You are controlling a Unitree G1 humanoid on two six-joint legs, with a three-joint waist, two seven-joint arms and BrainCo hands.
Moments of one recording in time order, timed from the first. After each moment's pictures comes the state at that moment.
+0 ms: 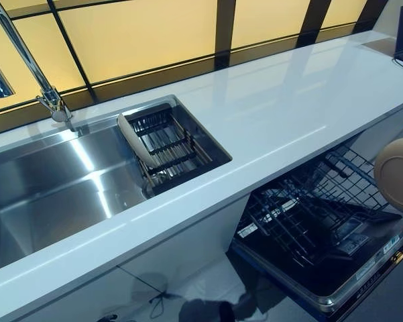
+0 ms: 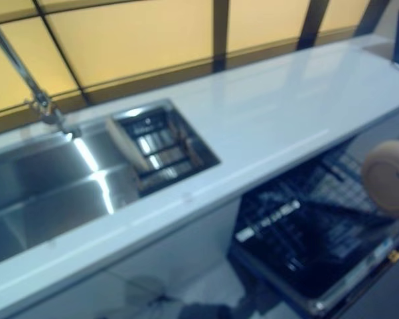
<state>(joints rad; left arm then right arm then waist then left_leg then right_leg) 0.02 0.41 -0.21 1.09 -0.05 0.08 -0.07 -0.26 -1.37 -0.11 0.45 0.22 0.33 0.47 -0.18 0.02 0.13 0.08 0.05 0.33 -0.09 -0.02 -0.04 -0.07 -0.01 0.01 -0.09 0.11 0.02</state>
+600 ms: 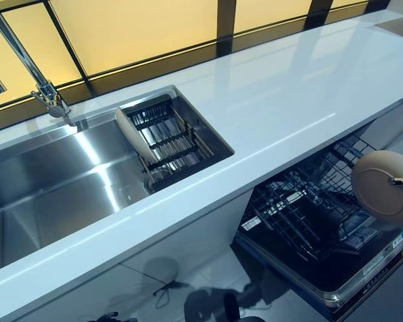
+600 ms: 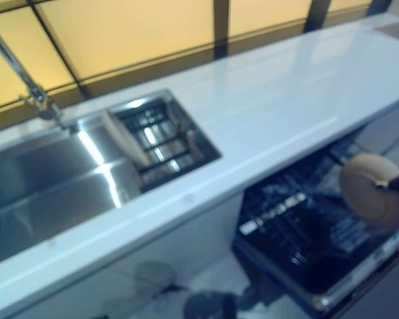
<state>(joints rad) 0.01 0.41 -0.21 1.08 -0.05 0.07 -0.07 -0.28 -1.27 -0.05 0.43 0.17 0.28 0.46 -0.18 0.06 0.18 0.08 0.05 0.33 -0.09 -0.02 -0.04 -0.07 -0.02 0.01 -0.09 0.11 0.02</state>
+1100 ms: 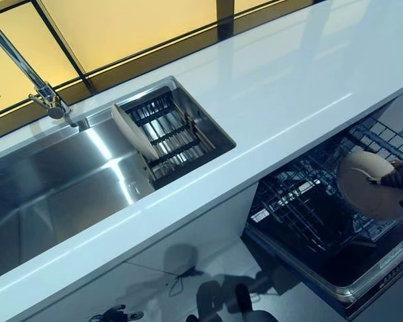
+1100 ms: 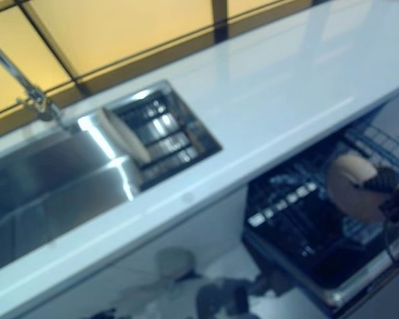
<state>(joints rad) -0.02 0.37 -0.22 1.07 -0.05 0.06 -0.08 -0.38 -1.14 0.06 0.41 0.09 0.31 0.33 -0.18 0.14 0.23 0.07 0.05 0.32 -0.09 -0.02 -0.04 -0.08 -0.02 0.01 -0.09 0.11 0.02</state>
